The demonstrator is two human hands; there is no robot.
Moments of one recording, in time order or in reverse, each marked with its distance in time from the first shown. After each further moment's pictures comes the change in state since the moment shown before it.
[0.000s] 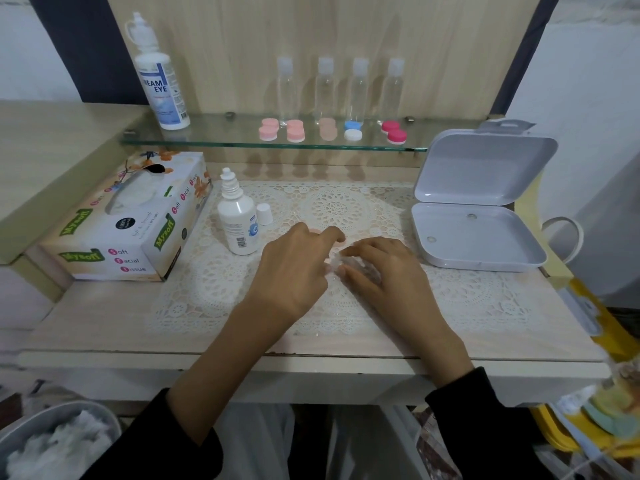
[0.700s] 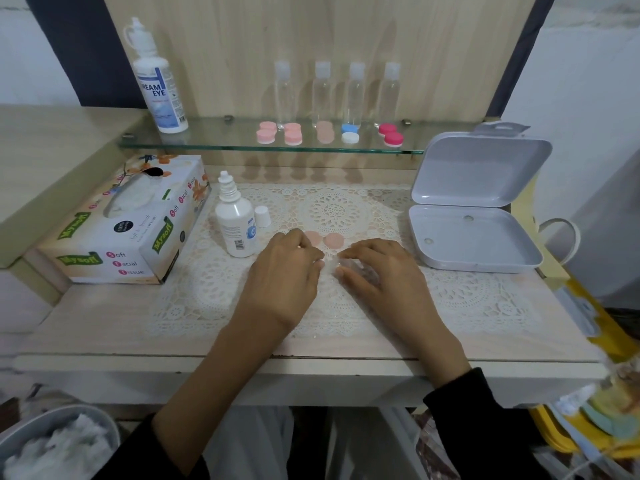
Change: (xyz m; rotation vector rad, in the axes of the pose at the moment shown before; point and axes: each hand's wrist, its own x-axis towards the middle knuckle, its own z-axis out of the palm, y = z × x) left_hand -0.010 -0.014 0.018 -0.075 0.151 -0.013; right_hand 0.000 0.000 0.000 0.000 0.016 0.017
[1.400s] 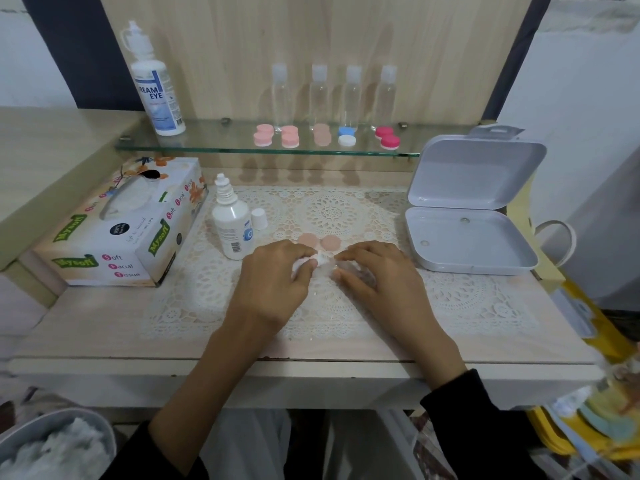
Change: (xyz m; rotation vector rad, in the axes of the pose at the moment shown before) left_hand 0.000 -0.009 0.004 -0.185 0.087 -0.099; right_hand 0.001 0.000 -0.002 -0.007 -0.007 0.009
